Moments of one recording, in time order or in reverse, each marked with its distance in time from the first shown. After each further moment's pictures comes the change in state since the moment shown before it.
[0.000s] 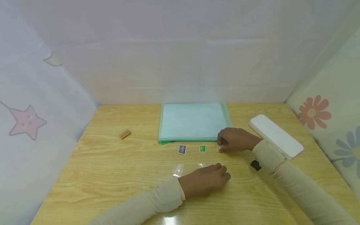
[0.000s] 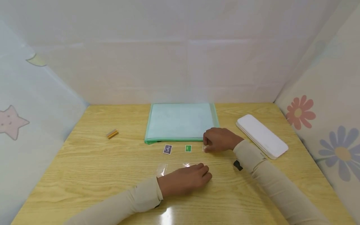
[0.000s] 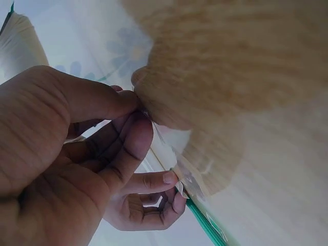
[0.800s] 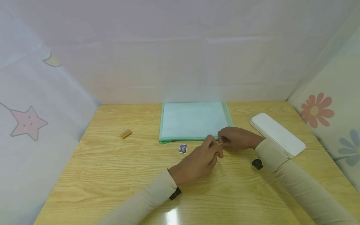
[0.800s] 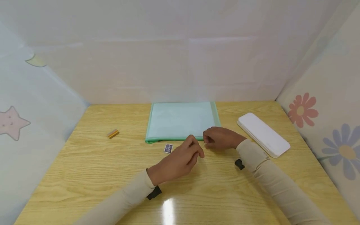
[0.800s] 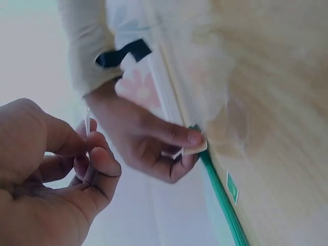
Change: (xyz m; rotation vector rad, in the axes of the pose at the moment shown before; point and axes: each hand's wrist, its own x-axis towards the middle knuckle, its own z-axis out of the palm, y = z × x) left_hand -0.017 -0.040 -0.033 -0.678 0.290 -0.354; right_hand 0.000 0.006 0.002 0.118 0.029 -0.125
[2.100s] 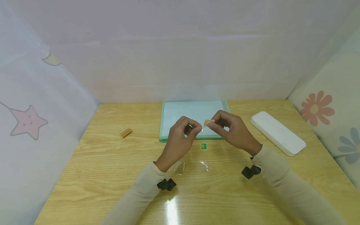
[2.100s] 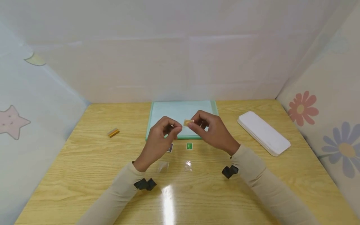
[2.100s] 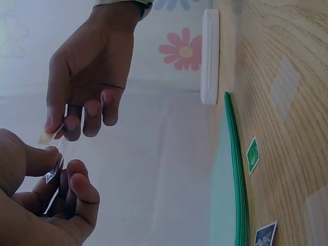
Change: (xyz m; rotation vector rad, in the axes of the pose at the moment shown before) left_hand -0.008 -0.034 -0.042 -0.414 0.515 -0.279; right_hand -0.007 -0.094 -0.028 0.604 0.625 -0.196
